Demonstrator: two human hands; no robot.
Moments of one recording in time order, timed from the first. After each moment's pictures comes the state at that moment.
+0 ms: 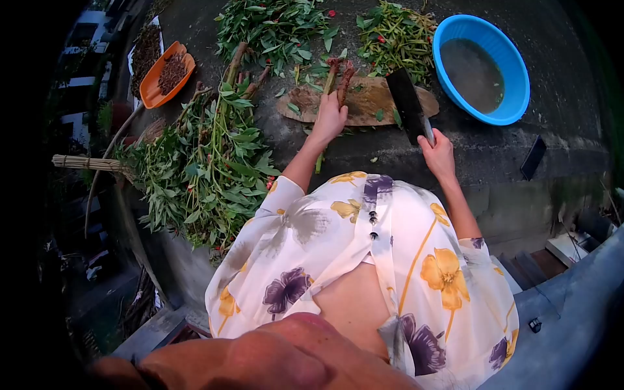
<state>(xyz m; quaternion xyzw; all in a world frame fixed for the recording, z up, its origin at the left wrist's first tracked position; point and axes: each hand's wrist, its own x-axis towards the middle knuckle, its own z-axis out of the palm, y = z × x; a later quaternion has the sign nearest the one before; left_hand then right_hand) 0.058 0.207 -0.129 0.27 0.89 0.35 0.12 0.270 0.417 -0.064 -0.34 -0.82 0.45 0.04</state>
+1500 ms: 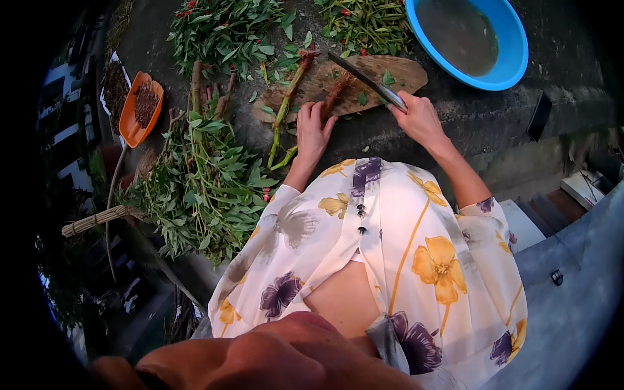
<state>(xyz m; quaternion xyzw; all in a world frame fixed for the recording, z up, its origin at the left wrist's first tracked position) 0.078 0.190 -0.117 0.38 0.87 0.31 0.03 0.214 0.420 -0.053 -0.27 -0.86 0.42 -0.03</state>
